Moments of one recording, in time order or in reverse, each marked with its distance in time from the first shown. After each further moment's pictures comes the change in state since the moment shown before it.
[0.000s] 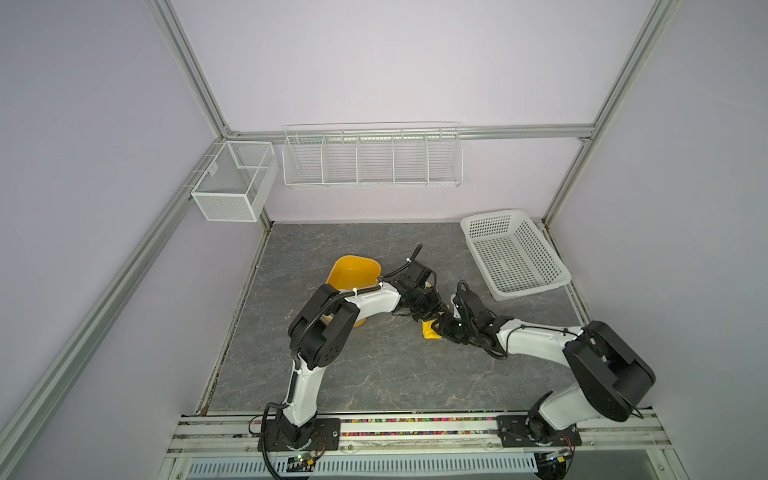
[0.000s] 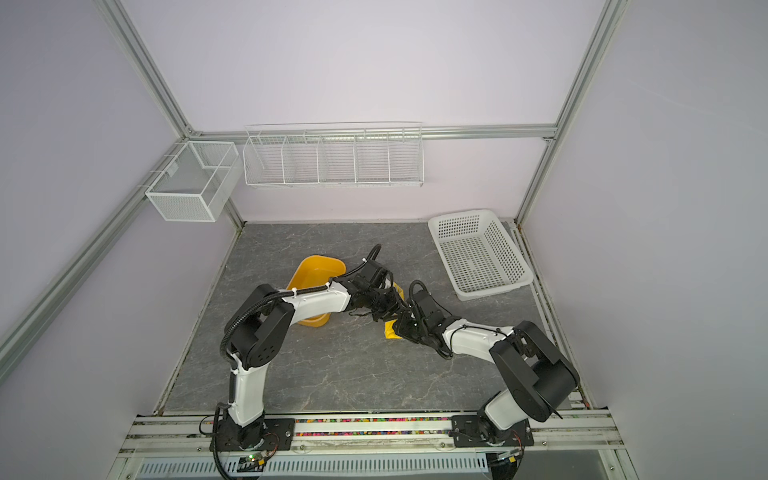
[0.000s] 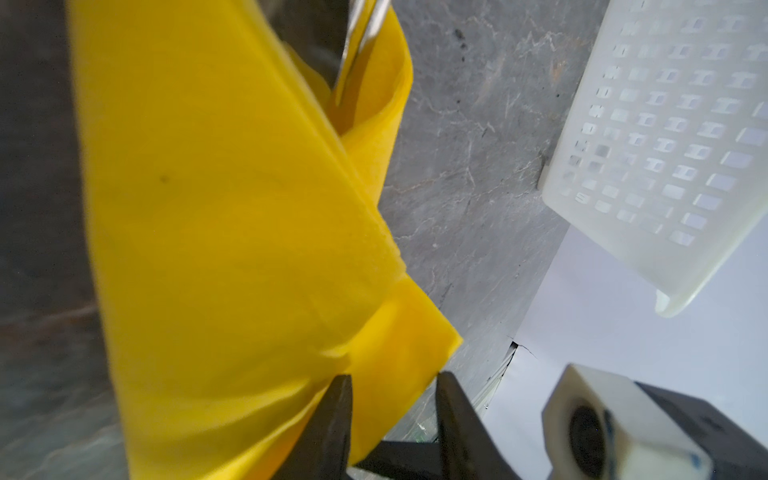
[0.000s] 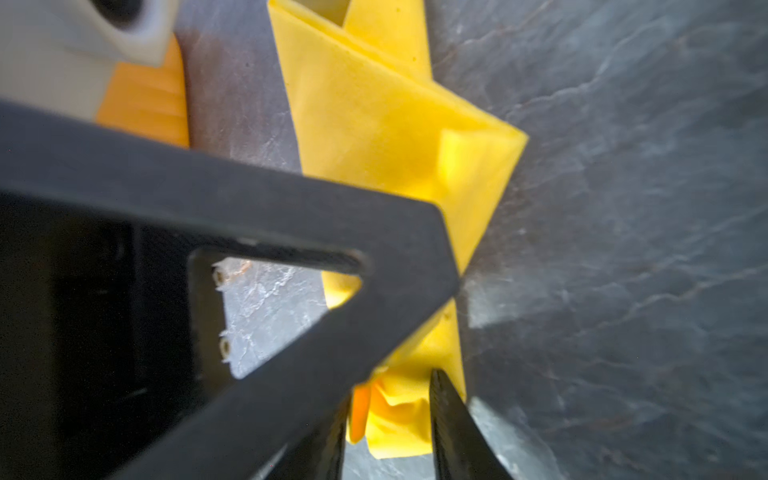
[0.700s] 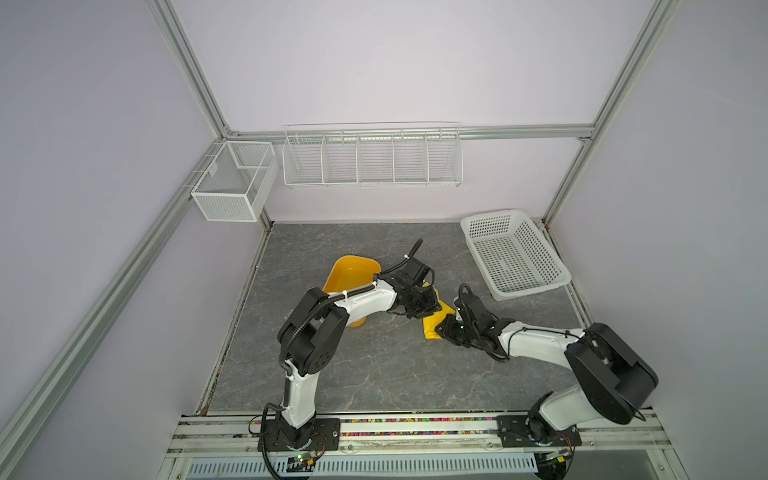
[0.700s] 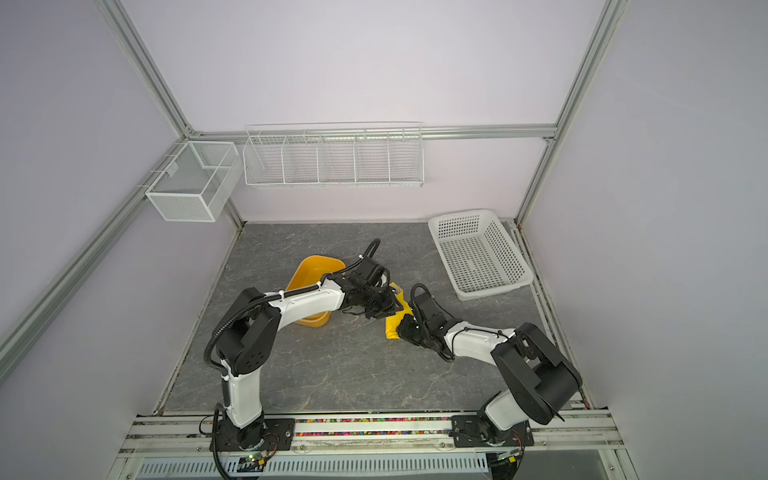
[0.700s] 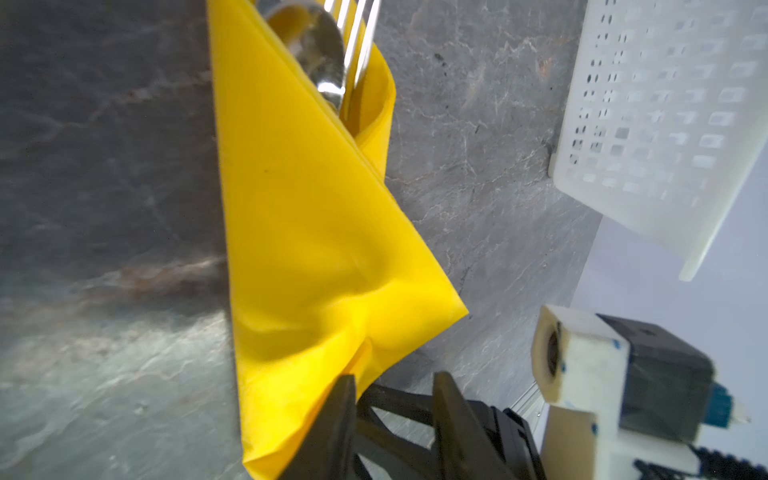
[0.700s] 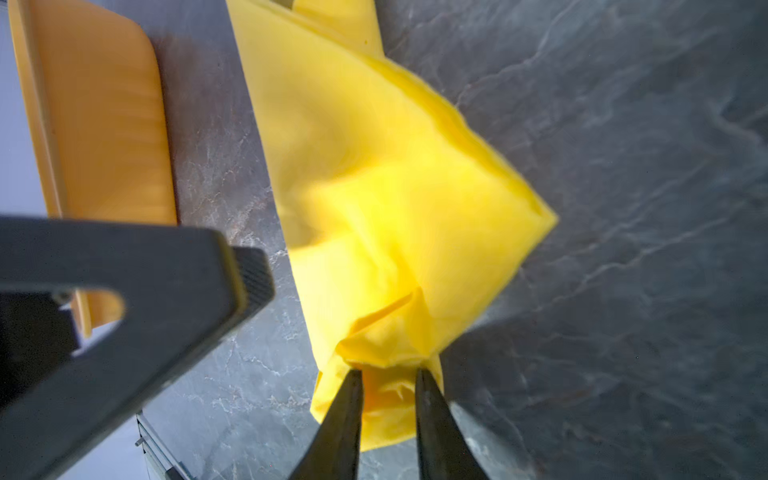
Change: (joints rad) left arm 0.001 -0.087 0.000 -0.140 -0.106 0.165; right arm 0.000 -0.016 -0.030 0.000 0.015 0.025
